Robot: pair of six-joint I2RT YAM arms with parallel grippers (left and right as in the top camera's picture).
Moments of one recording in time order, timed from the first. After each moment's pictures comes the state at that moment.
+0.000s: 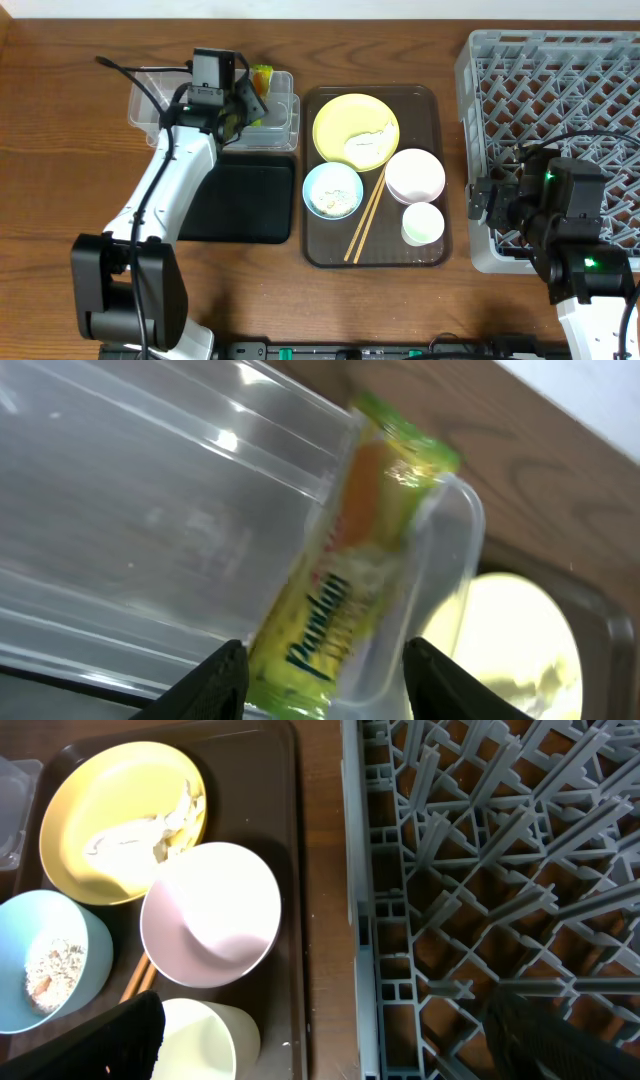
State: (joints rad) left arm -0.15 1.71 1.29 -0.48 0.05 -0.58; right arm -0.01 0.93 0.84 -0.74 -0.09 0.13
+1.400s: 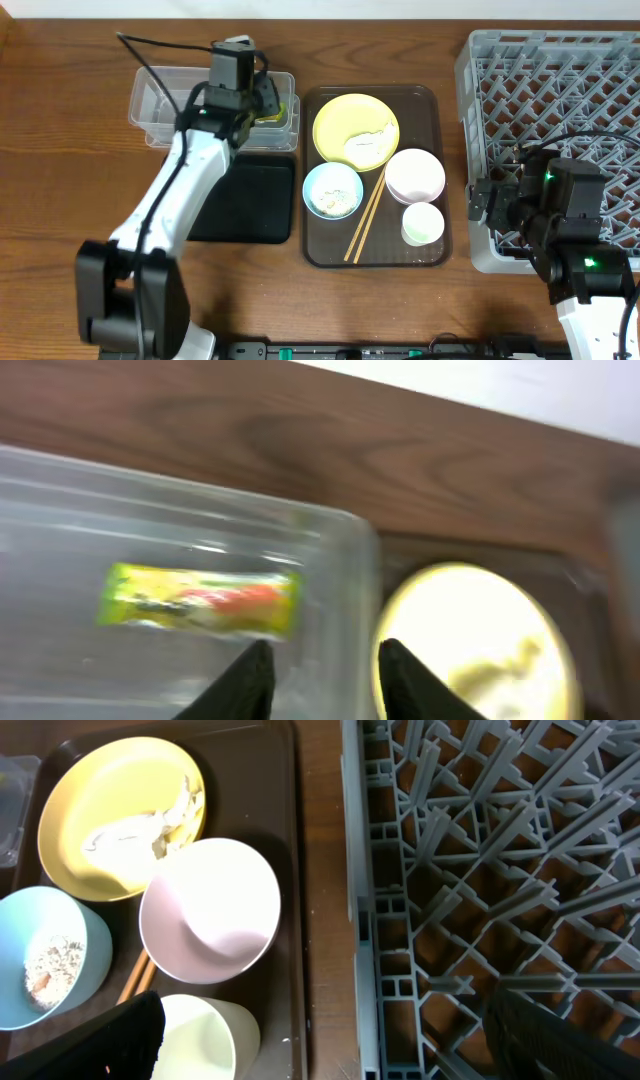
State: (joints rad) left arm -0.22 1.67 1.29 -0.38 0.05 -0.38; right arm -0.01 0.93 0.84 -0.75 -0.09 0.13
